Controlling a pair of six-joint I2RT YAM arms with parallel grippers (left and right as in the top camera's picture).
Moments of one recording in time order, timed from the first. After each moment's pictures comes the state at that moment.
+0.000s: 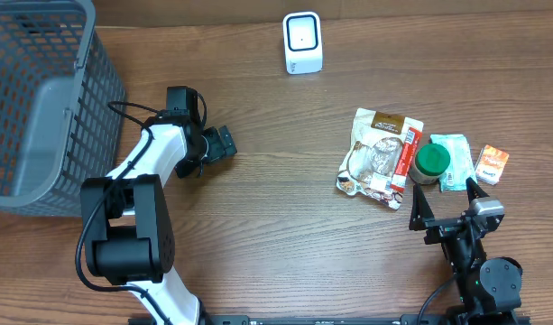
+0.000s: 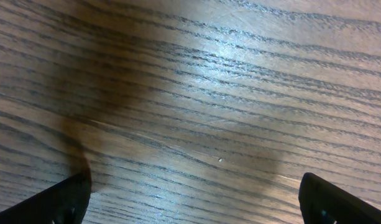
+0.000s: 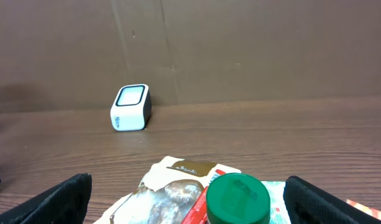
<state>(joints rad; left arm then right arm) 0.03 1.91 1.19 -0.63 0.08 -0.39 0.16 0.01 0.02 -0.03 0.01 0.13</state>
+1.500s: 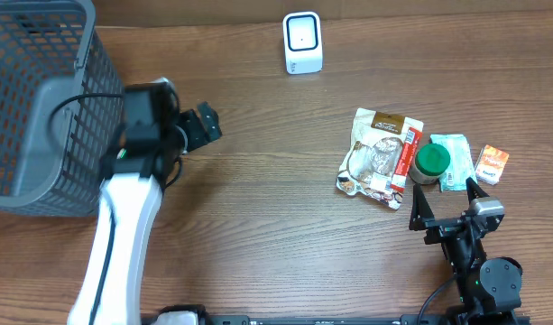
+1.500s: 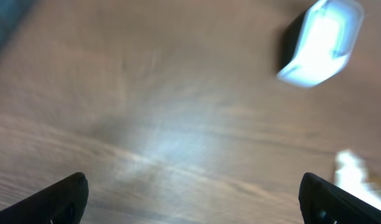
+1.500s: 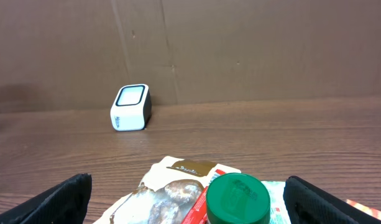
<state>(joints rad) 0.04 1.37 1.13 -0.64 0.07 -0.39 0.16 0.01 0.02 -0.03 0.01 0.13</state>
